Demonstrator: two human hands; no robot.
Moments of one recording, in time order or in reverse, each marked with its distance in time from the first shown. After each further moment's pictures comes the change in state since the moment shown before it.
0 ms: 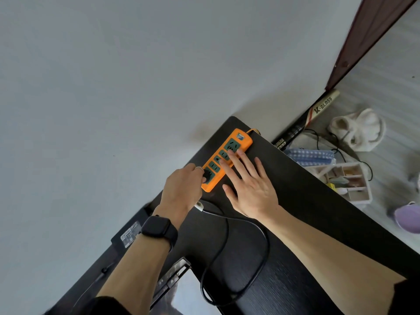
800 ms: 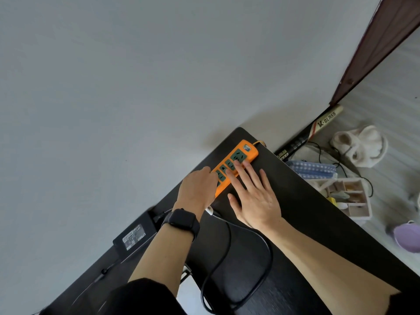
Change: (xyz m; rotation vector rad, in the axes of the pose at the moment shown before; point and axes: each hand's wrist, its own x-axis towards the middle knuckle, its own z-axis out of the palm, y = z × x) left_hand 0.018 0.016 -0.013 0.086 -0.042 0.048; right_hand 0.003 0.000 -0.003 -0.008 -0.004 -0.005
